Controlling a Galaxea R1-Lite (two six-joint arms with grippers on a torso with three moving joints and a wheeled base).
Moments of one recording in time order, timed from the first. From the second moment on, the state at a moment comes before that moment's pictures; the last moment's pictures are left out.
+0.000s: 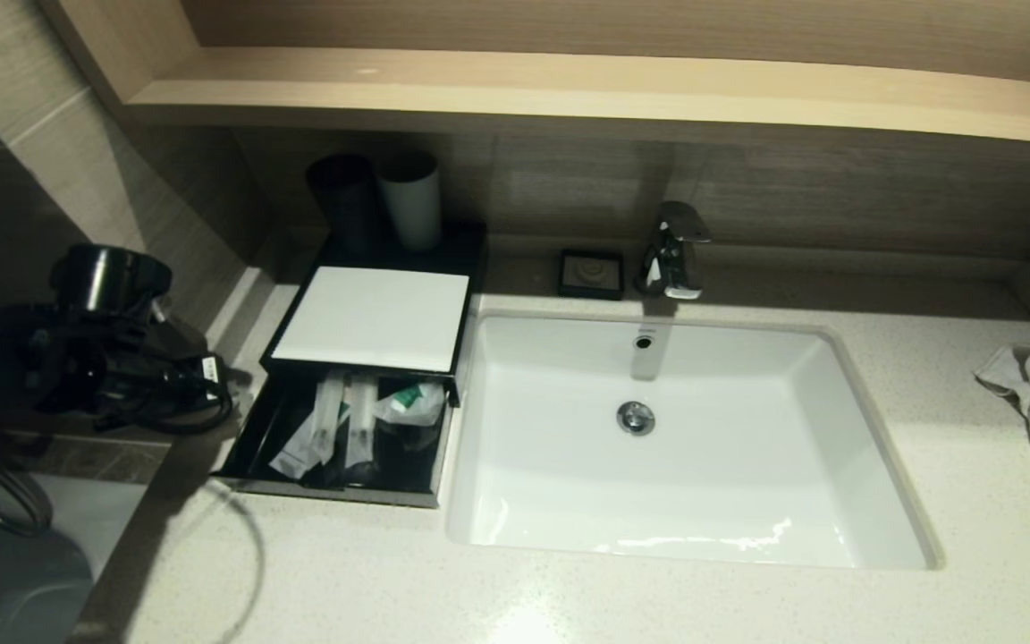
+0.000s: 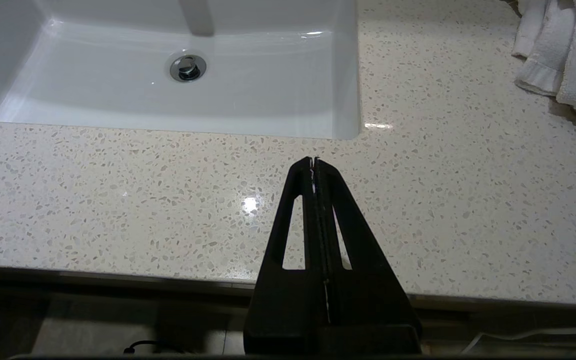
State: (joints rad) left arm 0.05 1.77 -1.08 0.03 0.15 -0.25; right arm 0.00 0.00 0.00 0.00 0.00 -0.01
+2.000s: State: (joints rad) left arm -0.66 1.39 -0.91 0.13 0.23 -0.26; right arm 0.00 0.00 0.00 0.00 0.00 -0.01
